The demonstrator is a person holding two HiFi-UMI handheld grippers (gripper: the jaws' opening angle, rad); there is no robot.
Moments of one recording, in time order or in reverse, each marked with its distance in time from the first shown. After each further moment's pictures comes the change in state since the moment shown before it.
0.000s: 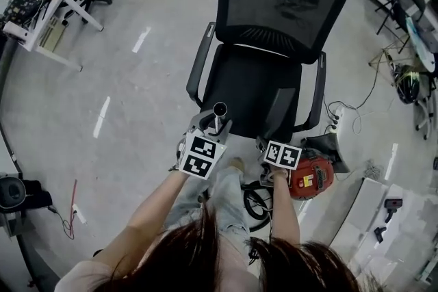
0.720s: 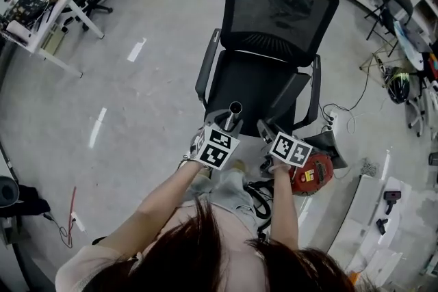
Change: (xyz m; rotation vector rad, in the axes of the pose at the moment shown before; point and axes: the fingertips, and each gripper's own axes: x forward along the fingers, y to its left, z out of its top) left arm -0.041 -0.013 -0.012 0.044 -0.015 -0.072; right arm -0.087 0.117 0.045 0.053 -0.303 0.171
